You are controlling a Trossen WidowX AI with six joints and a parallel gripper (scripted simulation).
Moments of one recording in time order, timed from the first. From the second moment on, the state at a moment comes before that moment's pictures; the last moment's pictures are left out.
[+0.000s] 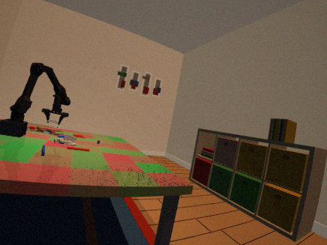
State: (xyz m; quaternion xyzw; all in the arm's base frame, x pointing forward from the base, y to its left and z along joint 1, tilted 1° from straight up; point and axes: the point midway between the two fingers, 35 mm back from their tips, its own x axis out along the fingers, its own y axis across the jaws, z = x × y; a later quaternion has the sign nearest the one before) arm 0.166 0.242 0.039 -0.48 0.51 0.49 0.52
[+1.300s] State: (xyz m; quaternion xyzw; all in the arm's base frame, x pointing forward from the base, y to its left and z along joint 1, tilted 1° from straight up) arm 0.246 0.140 0.039 -0.32 0.63 0.32 0.64
